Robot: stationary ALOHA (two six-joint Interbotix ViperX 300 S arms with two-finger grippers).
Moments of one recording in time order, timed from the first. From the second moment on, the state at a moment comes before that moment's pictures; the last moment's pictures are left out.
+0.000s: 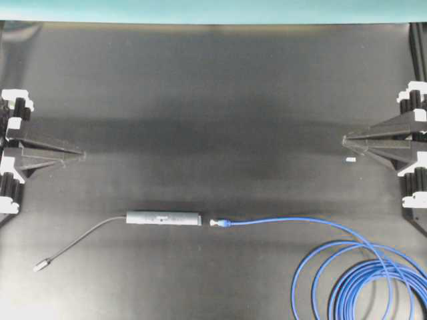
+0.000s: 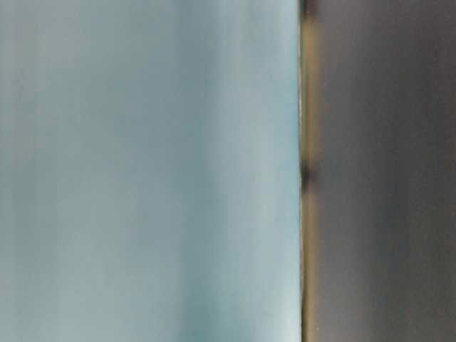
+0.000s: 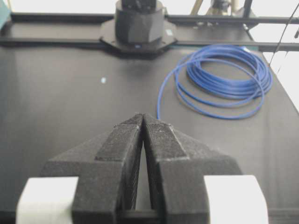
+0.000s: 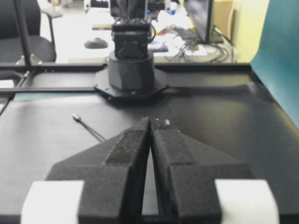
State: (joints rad) left arm 0.00 -0.96 1.17 0.00 -0.29 0.00; right arm 0.02 -0.96 1.18 0.00 -0.30 0.01
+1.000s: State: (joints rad) left arm -0.09 -0.49 0.93 0.04 0.06 -0.03; right arm 0.09 -0.31 0.81 0.07 0.29 0.11
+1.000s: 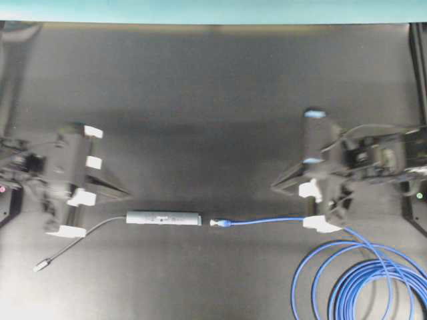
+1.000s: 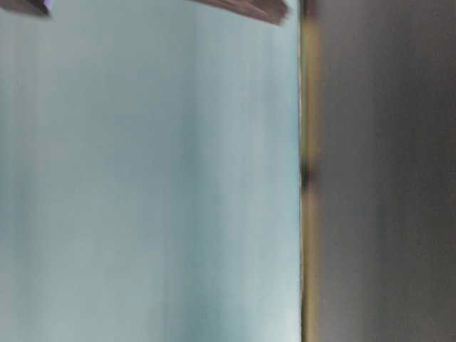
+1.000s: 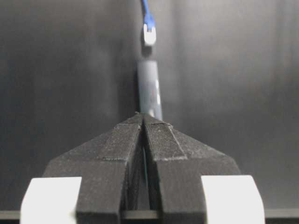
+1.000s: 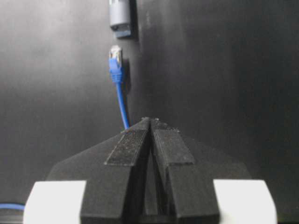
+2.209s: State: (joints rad) left arm -0.09 0.24 1.16 0.04 -1.11 -0.25; right arm 0.09 -0.29 0.86 0.05 -0.02 0.13
